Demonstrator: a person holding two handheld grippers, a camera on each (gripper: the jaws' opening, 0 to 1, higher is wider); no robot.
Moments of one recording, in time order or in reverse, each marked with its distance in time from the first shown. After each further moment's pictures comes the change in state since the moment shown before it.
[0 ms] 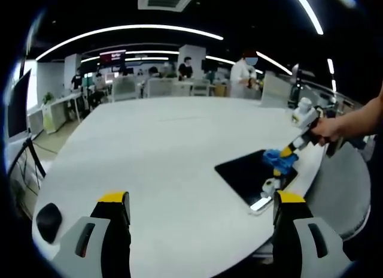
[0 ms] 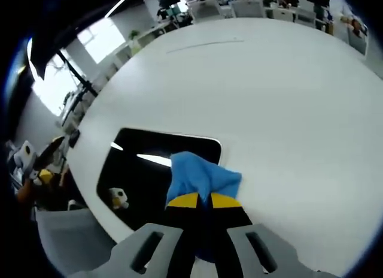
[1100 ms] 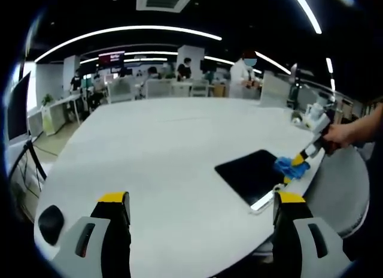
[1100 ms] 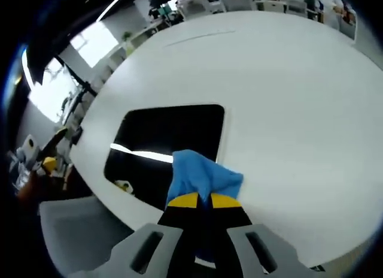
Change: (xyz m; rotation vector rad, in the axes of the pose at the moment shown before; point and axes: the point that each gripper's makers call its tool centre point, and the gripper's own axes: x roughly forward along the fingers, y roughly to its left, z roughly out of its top) left arm -0.004 0.000 0.002 0.009 -0.001 -0.006; right arm -0.022 0.013 -0.048 0.070 0.023 -0.006
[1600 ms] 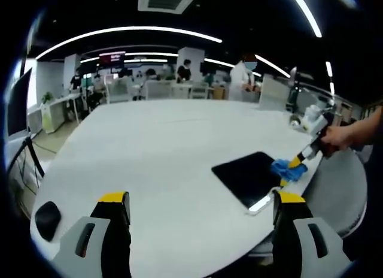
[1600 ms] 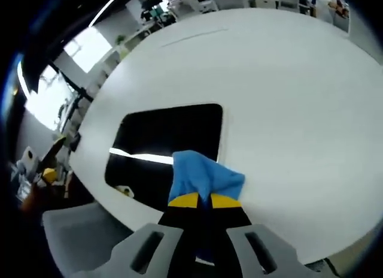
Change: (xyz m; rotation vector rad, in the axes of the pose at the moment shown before) left arm -0.003 -0.003 -0.001 -0.020 -0.021 -0.009; right arm 0.001 0.006 0.001 0.054 0.009 -0.006
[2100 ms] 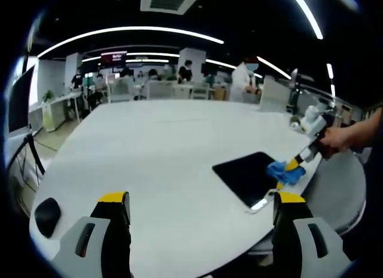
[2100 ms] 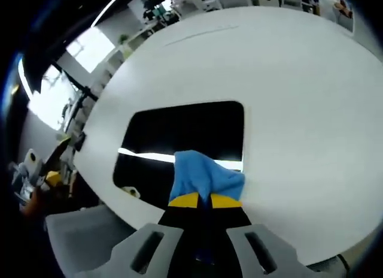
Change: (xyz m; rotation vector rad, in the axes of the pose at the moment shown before) left arm -0.004 0.001 -0.002 -0.007 -0.003 0.001; right arm 0.013 0.031 0.002 -0.006 0.010 0.040
